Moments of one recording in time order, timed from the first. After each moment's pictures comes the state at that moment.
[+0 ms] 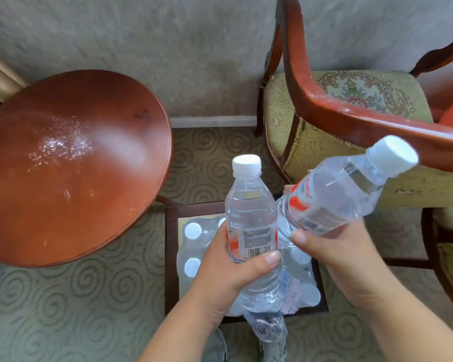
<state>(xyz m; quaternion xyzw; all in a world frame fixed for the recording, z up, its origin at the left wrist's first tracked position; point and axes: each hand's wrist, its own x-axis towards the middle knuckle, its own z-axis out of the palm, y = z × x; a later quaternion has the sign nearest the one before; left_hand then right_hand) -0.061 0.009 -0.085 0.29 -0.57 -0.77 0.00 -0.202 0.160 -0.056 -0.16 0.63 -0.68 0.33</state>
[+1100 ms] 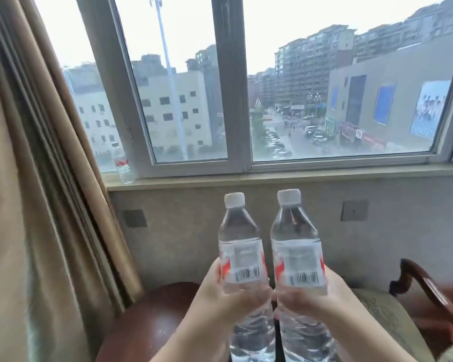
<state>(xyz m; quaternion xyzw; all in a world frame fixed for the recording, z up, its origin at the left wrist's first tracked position) 0.010 -0.026 0.440 0.03 -0.62 -0.77 0.17 -0.126 0.123 0.432 -0.34 0.69 -0.57 0.28</state>
